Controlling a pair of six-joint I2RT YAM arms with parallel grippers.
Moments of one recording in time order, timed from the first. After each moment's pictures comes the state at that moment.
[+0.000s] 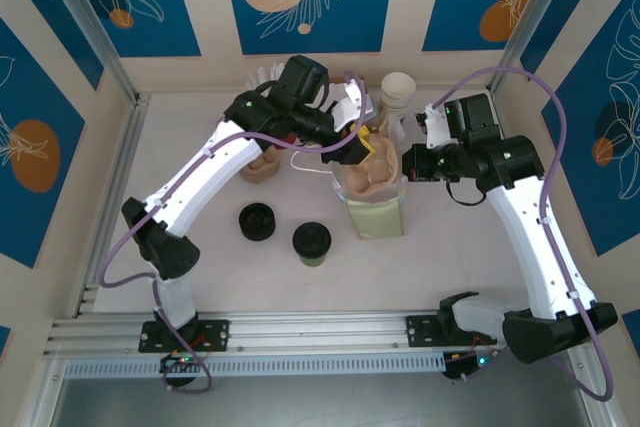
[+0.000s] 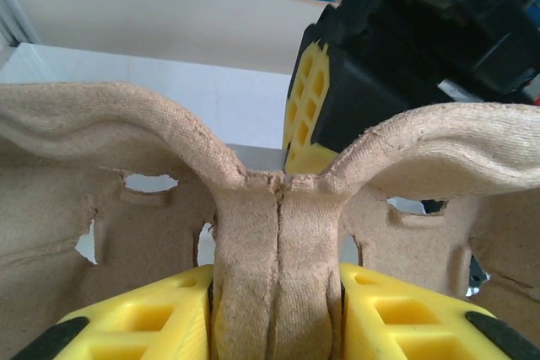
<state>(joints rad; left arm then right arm) -0.77 1.86 2.13 -0.94 0.66 0.36 0.28 1.19 1.52 -1.24 -0.28 0.24</state>
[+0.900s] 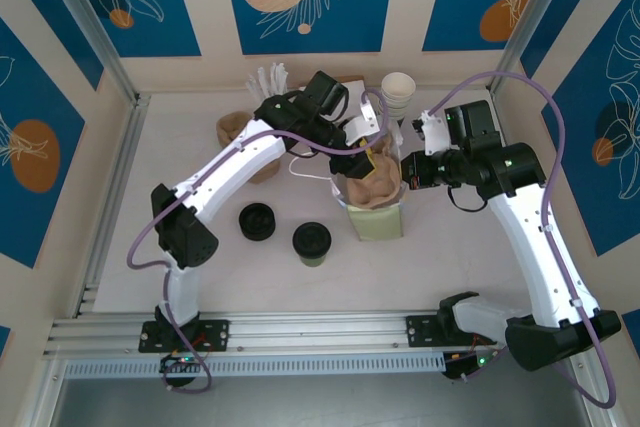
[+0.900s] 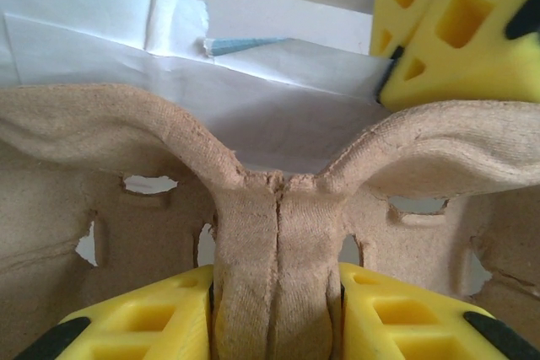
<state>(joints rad) -0.78 1.99 2.14 -1.03 0.64 0.41 0.29 1.16 1.47 -1.23 -0.31 0.15</state>
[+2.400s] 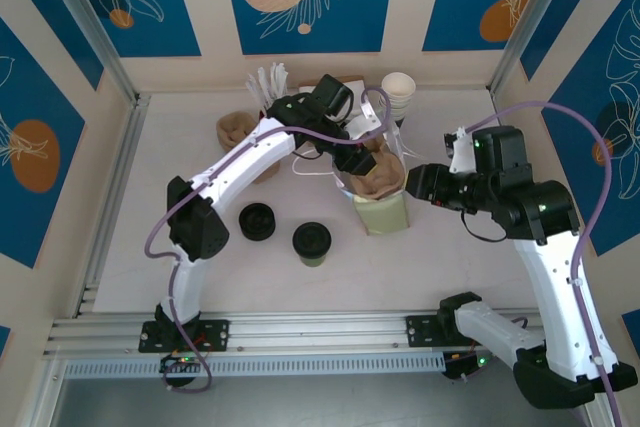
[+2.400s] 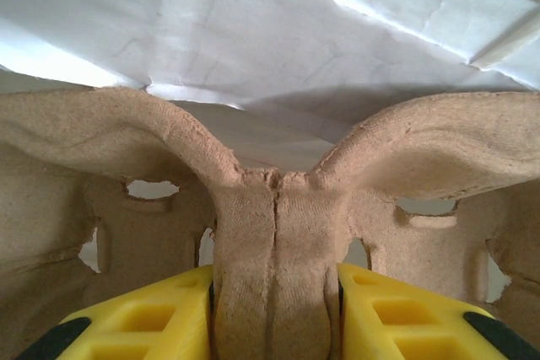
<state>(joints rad) -0.76 2.09 2.17 -1.00 0.58 0.23 0.27 0.95 1.41 -1.27 -0.34 0.52</state>
